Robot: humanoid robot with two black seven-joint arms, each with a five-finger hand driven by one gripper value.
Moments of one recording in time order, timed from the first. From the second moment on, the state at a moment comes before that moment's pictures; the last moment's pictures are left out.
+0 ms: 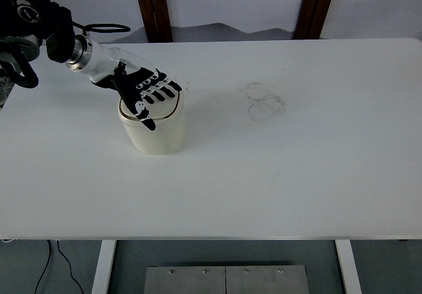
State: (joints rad) left arm -1.74 0.57 0.44 -1.18 0.18 -0.56 0.23; right arm 0.00 0.00 0.29 0.15 -0.26 -0.02 0.03
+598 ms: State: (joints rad) left arm -1.72 0.58 0.44 -1.18 0.17 -0.52 0.23; right arm 0.00 0.00 0.29 0.15 -0.26 -0.02 0.03
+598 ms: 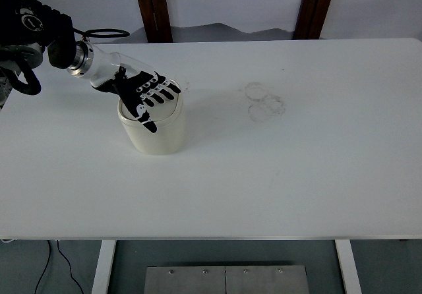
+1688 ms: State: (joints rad) left arm -1.09 0.59 -0.50 -0.71 -0.05 -0.41 0.13; right arm 0.00 0.00 0.29 0.15 -0.26 -0.02 0.03
